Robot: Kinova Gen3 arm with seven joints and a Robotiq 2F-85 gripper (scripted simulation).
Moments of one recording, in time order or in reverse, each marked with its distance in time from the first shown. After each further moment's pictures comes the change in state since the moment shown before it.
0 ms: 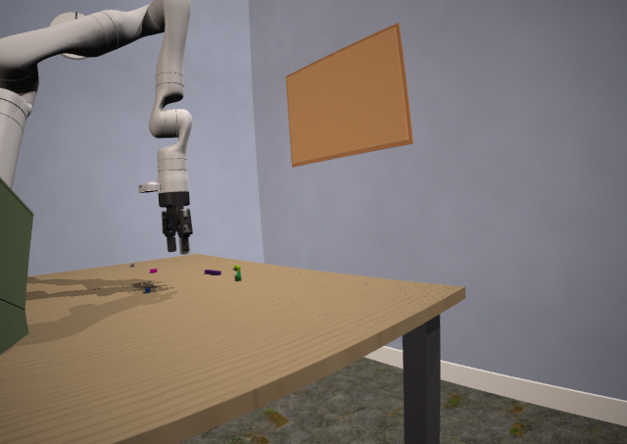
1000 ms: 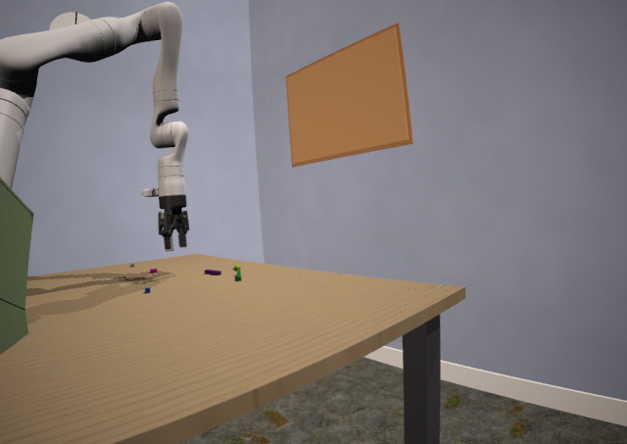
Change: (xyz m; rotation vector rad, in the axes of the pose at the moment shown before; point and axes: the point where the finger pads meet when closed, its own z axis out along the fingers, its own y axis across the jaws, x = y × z) arm -0.038 0.117 0.001 -0.001 -0.003 0.781
